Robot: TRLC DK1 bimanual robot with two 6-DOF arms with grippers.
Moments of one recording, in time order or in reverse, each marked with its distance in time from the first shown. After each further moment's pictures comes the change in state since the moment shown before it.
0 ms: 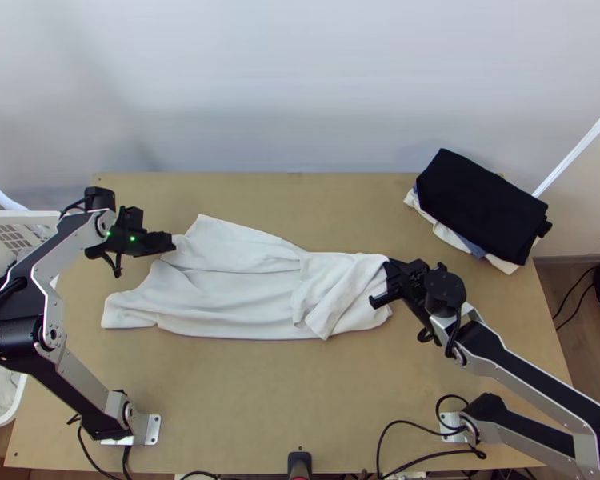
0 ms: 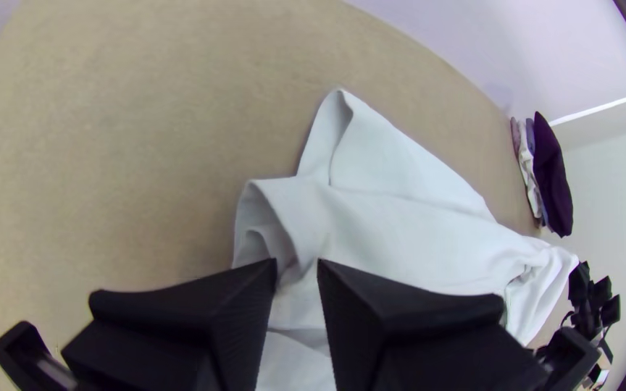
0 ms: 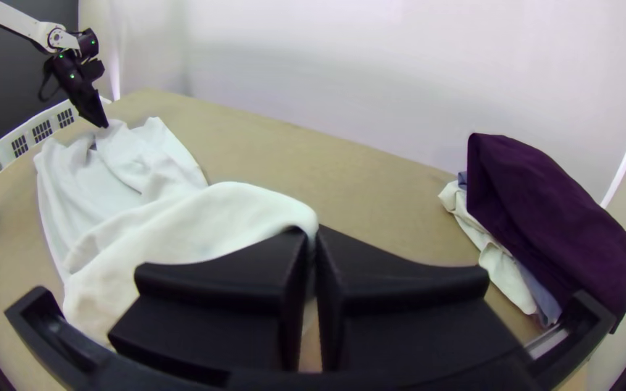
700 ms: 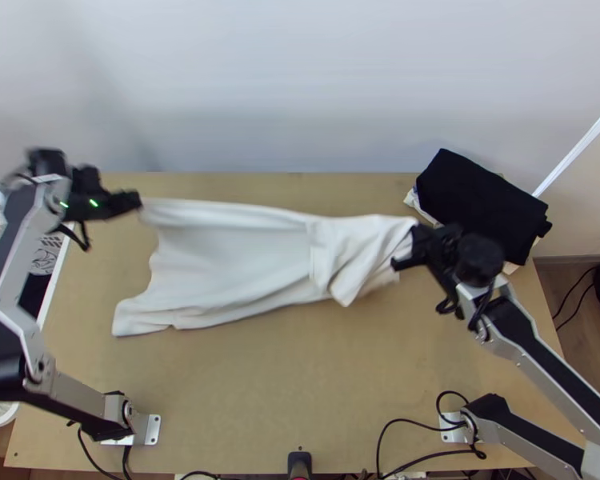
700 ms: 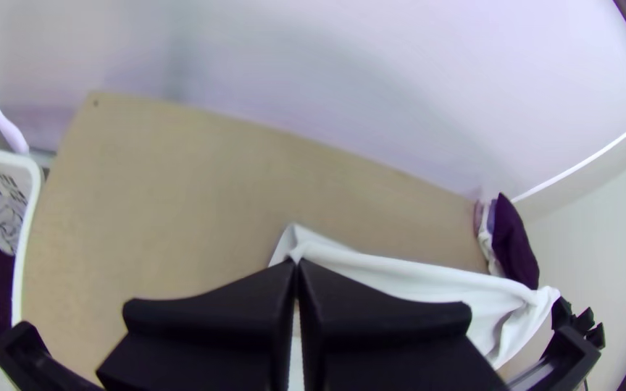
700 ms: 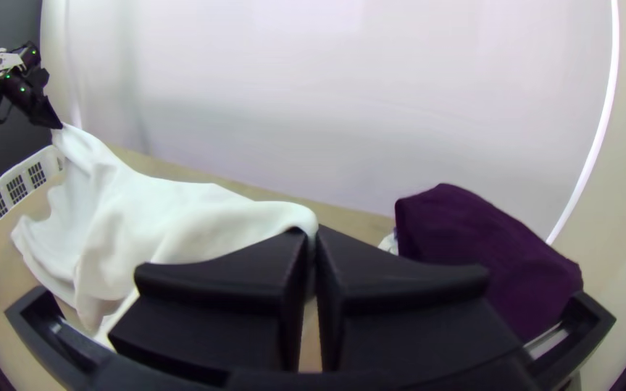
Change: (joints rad) left arm 0.062 -0.196 0.299 -0.173 -0.002 -0.161; right arm -0.153 -0.044 0.281 -0.223 -0.004 0.007
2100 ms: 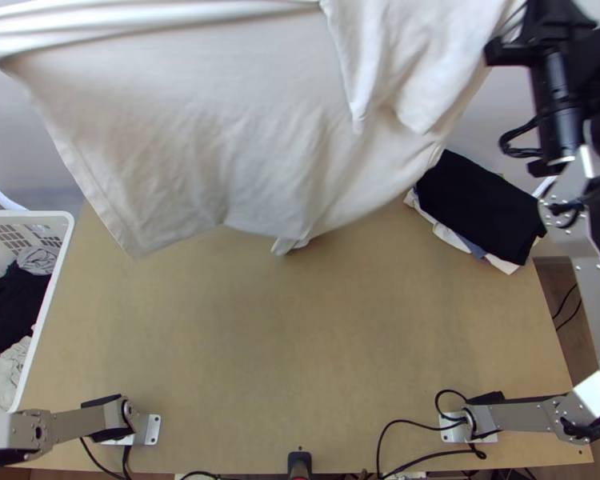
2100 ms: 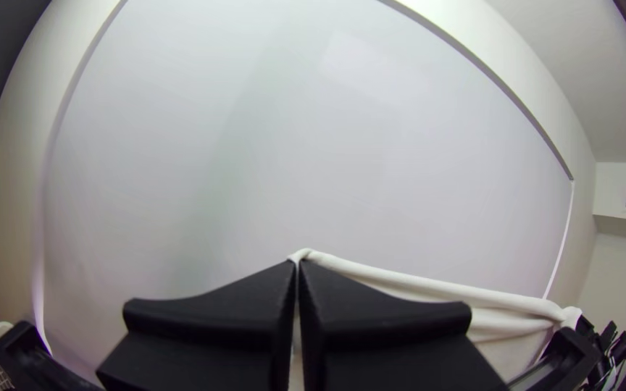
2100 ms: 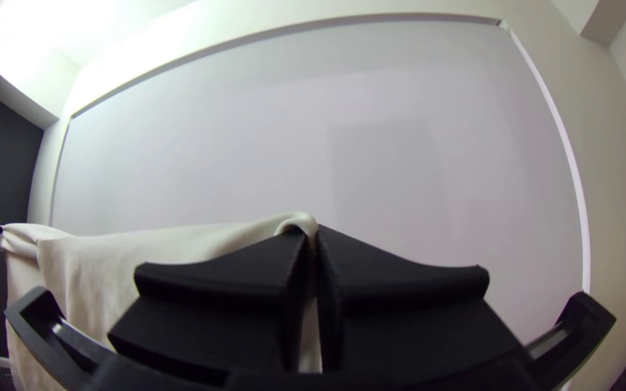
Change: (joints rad) left arm 0.051 -0.282 0.632 0.226 -0.263 -0.339; right arm -0.149 0.400 1.191 0.079 -0.038 0.067
